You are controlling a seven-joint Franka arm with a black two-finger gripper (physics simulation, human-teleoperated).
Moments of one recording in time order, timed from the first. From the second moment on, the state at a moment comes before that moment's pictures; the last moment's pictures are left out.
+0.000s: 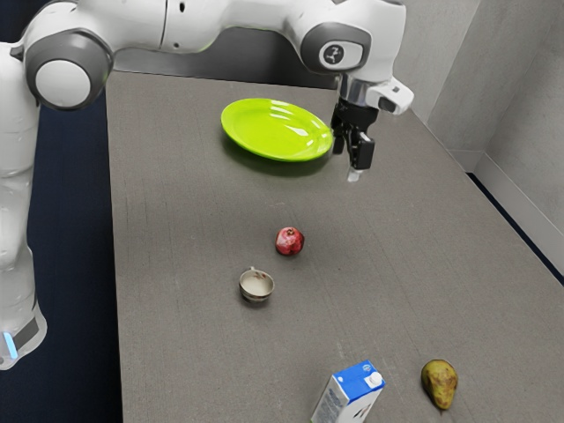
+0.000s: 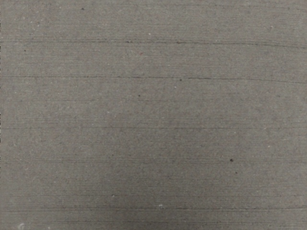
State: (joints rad) arm -0.01 0.13 -0.01 -1.48 0.01 1.72 -0.02
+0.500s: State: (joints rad) arm -0.01 0.14 0.00 -1.51 0.02 1.72 -0.02
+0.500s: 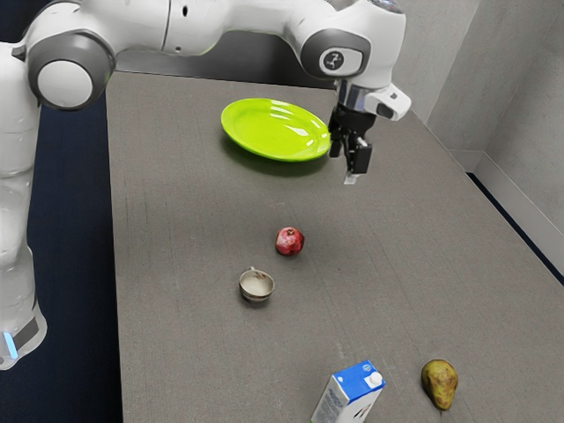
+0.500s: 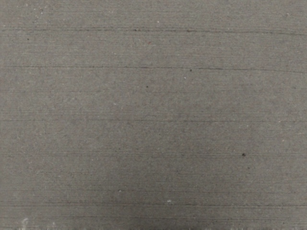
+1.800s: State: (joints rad) arm -0.01 0.10 0.01 -1.90 -0.12 1.94 0.00
